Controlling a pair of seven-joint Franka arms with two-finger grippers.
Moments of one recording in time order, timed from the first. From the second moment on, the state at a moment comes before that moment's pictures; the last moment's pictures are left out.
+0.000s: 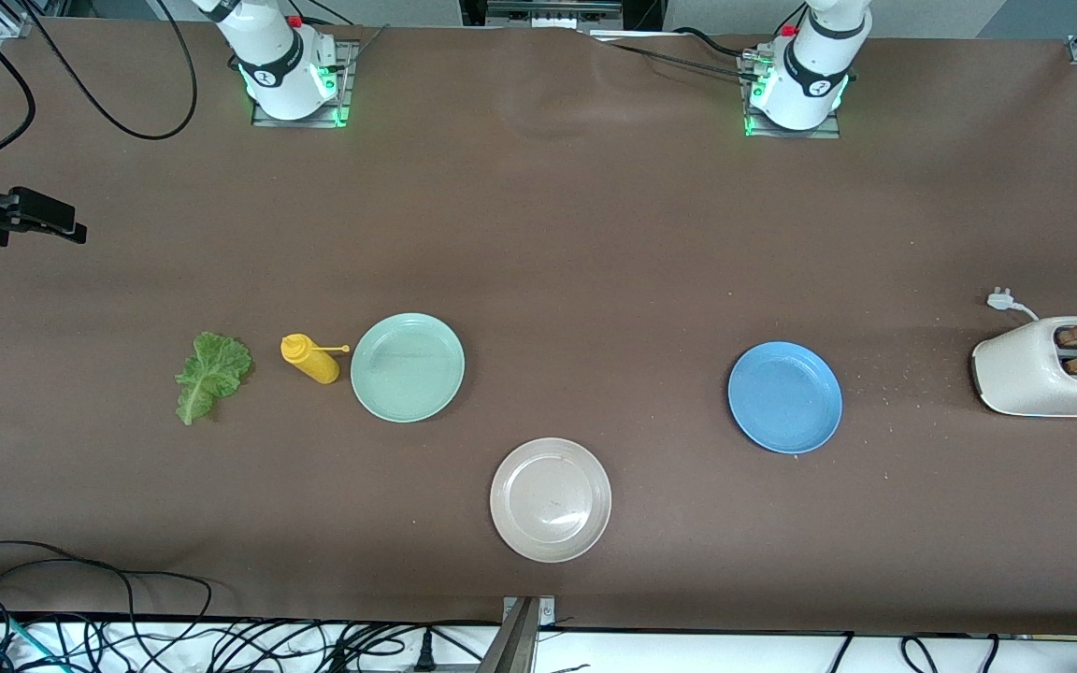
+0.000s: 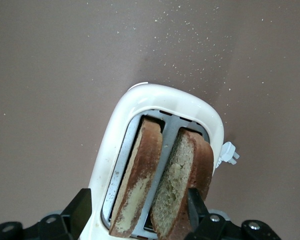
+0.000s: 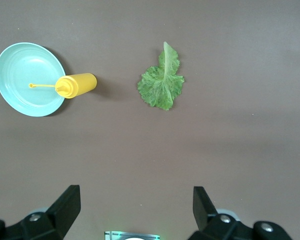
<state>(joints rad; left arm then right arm) 0.50 0.56 -0.01 -1.40 0.11 1.92 1.70 -0.12 0.11 0.04 -1.51 0.02 1.49 -0.12</state>
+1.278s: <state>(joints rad) 0.50 0.56 -0.02 -1.39 0.11 1.94 1.70 -0.12 0.11 0.04 -1.51 0.02 1.49 -0.12</state>
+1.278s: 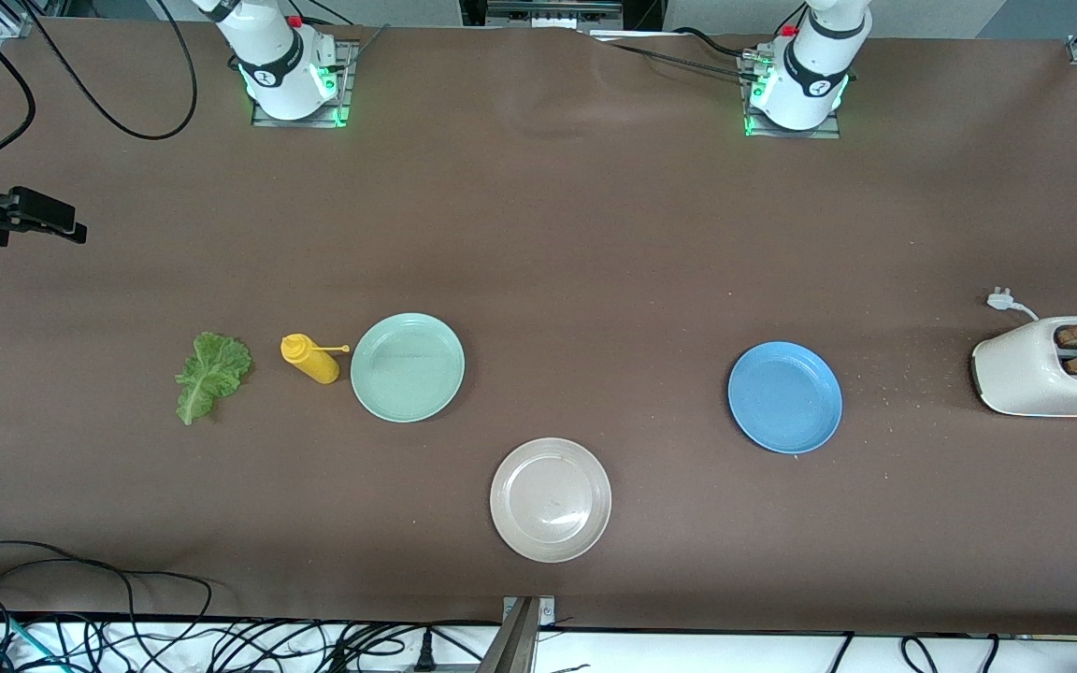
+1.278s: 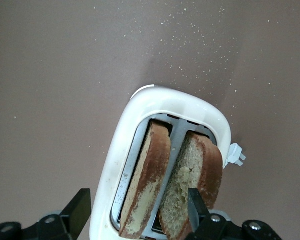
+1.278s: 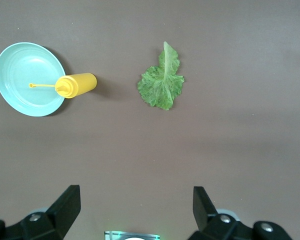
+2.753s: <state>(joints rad) 0.49 0.61 -0.02 -1.36 0.11 1.94 1.70 -0.12 0.11 0.04 -1.51 0.02 1.49 -0.12</state>
